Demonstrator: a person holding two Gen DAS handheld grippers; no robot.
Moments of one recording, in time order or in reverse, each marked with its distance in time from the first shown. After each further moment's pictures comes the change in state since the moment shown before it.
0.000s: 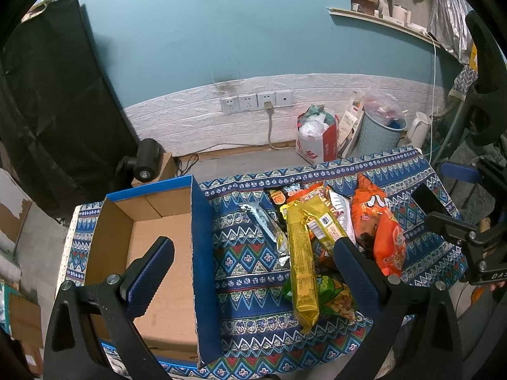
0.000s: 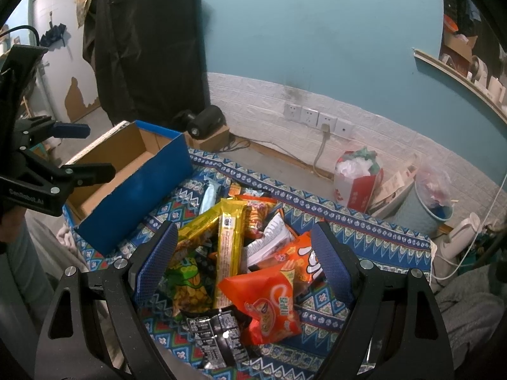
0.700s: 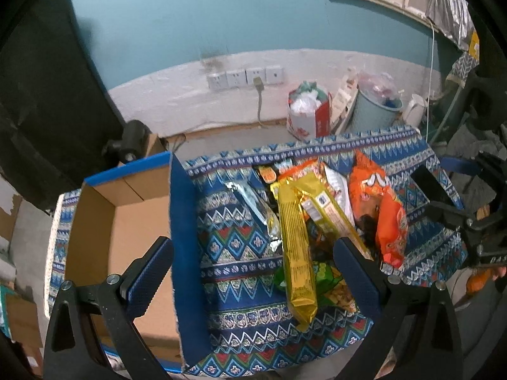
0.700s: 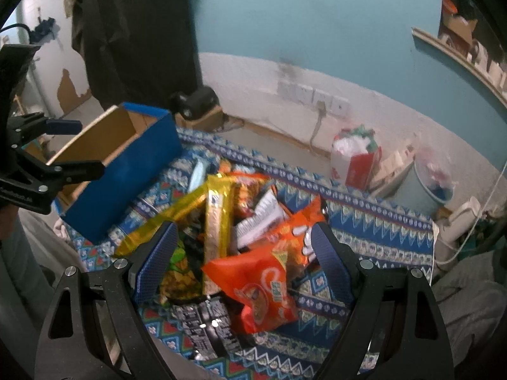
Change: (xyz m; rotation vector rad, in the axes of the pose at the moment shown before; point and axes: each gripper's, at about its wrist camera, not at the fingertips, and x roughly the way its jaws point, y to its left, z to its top) left arm 0.043 -0.009 -0.010 0.021 0.110 -0.048; right arm 0.028 -0.019 -0.016 0.039 0.120 -0.025
